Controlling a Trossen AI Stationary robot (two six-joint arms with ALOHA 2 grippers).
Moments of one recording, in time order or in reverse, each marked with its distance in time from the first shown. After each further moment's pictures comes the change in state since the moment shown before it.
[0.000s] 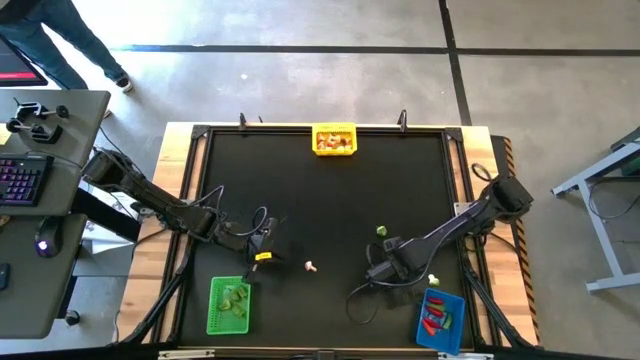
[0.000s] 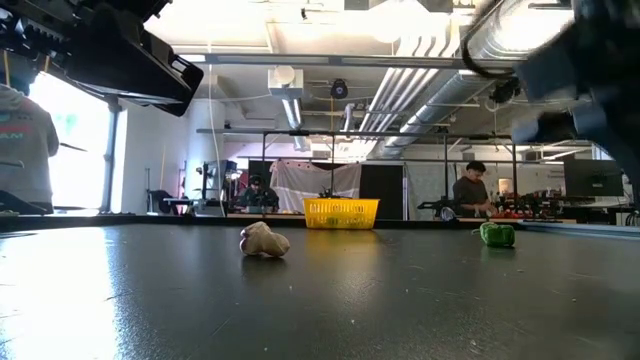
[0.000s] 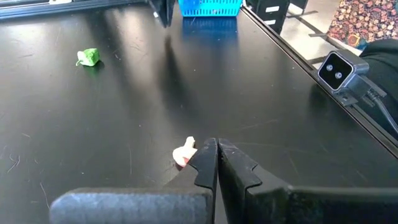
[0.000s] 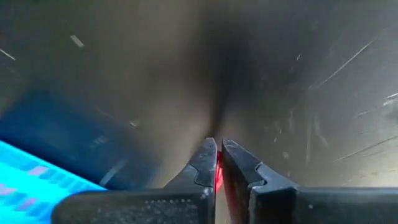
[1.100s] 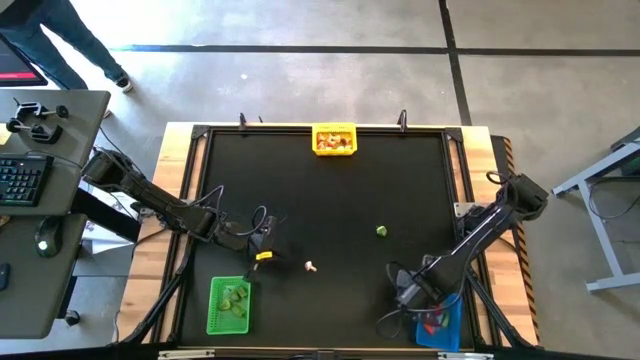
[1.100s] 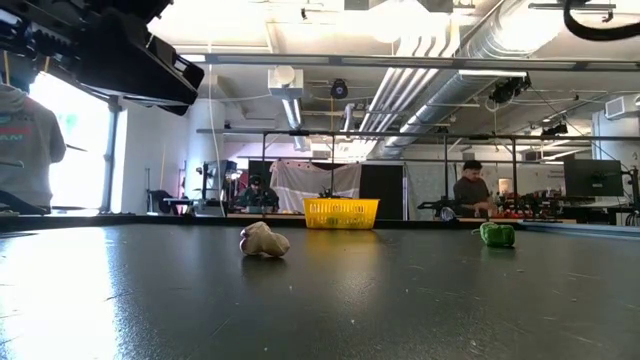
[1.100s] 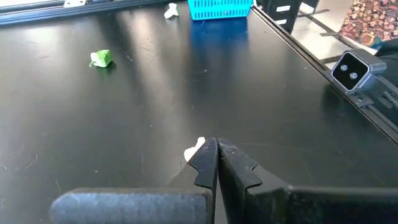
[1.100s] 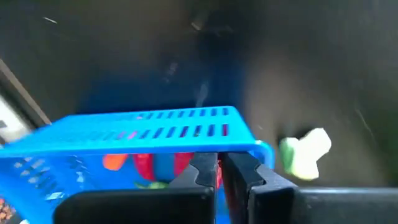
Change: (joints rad) left arm 0.000 0.000 0.000 0.000 -0.039 0.012; right arm 0.235 -0.091 -0.068 -0.005 -0.132 0.756
